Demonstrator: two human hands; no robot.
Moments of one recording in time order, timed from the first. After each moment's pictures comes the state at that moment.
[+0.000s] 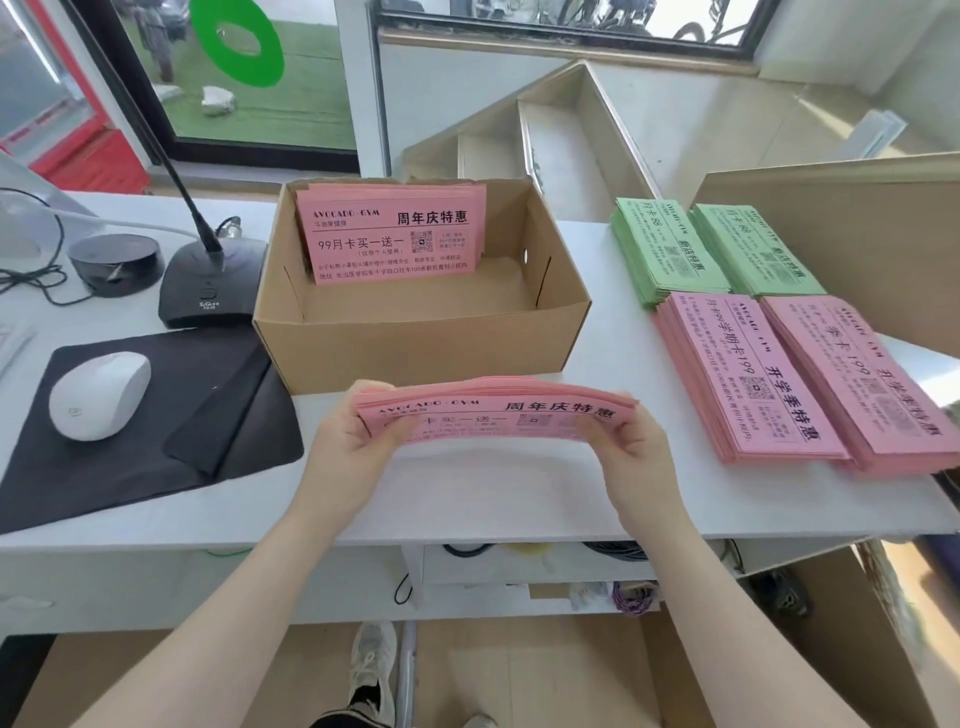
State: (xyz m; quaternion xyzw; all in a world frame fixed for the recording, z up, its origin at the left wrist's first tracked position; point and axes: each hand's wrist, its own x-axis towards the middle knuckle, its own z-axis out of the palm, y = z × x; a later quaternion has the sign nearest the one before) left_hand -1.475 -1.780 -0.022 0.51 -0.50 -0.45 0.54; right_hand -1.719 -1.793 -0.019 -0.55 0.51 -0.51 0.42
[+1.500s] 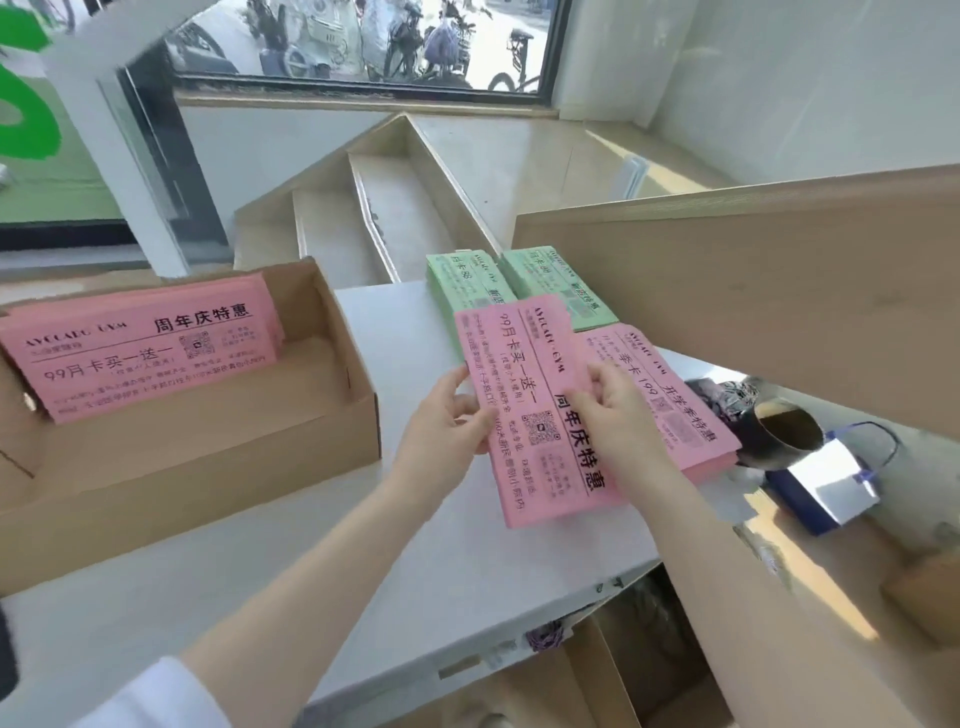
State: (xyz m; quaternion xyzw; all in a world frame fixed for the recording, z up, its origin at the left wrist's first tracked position) left_hand -1.697 -1.879 0.035 0.41 -0.58 -0.59 0.39; right_hand -1.862 -1.849 0.050 -0.48 0.70 -0.43 0.31
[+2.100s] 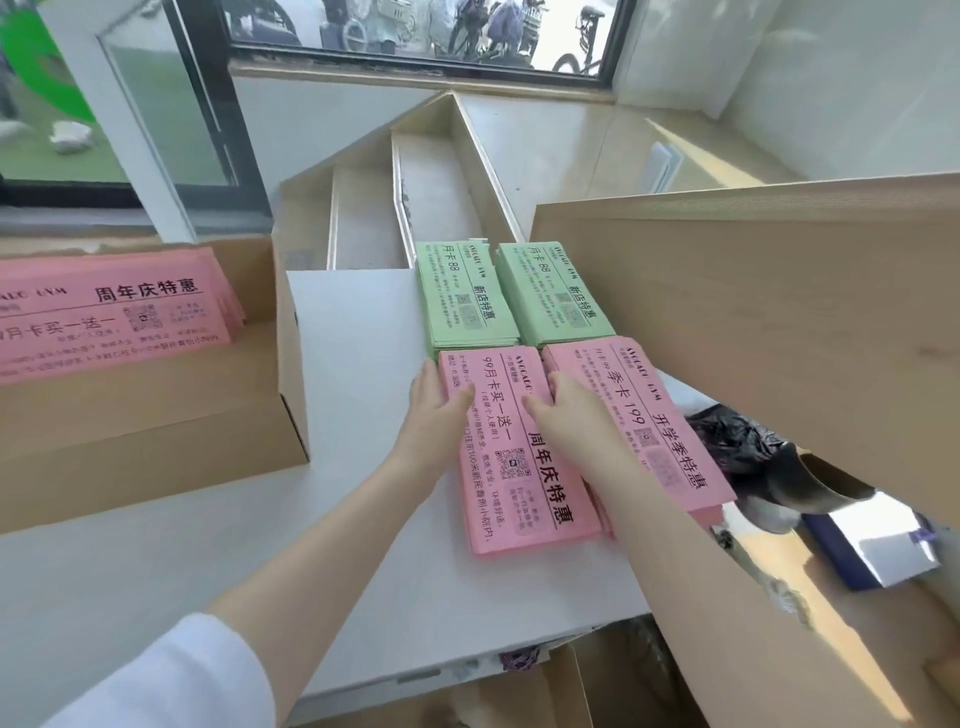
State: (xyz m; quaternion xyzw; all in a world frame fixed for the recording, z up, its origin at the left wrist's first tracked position) left_hand -1.783 -1.923 0.000 0.54 -0.51 -0.54 0.39; right_hand -1.922 -1.913 0.030 -0.57 0.75 -0.18 0.29
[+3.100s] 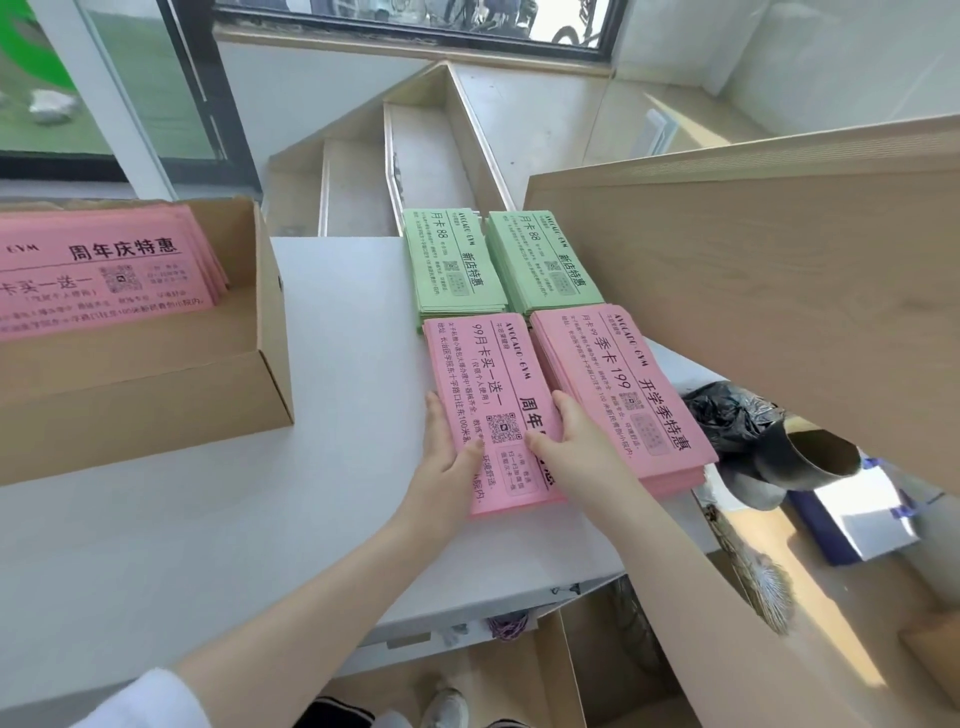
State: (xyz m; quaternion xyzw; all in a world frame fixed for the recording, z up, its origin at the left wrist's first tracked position) left_hand -1.797 -1.857 -0.055 0.49 -0.48 -0.60 0.40; right_hand -1.929 -1.845 0.027 -0.53 0.69 -0.26 0.41
